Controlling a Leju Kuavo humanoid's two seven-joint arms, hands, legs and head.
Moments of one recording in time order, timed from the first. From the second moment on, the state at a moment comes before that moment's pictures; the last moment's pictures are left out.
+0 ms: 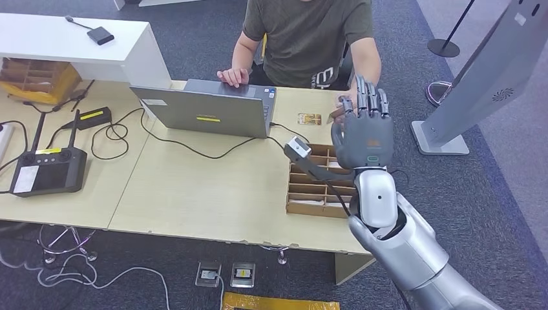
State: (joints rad) left arm -0.14 -0.15 1.27 -0.11 -1.22 0.26 -0.09; right arm -0.68 -0.10 0.72 -1.25 1.45 -0.24 0.55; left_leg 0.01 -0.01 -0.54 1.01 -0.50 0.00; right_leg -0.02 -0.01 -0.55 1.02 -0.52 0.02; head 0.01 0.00
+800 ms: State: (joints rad) left arm -0.14 -0.14 1.27 -0.11 -1.26 0.24 -0.09; right arm -0.49 -0.34 0.36 -1.37 1.24 0.02 0.68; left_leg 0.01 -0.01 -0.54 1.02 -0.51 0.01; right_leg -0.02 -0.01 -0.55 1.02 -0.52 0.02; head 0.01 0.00
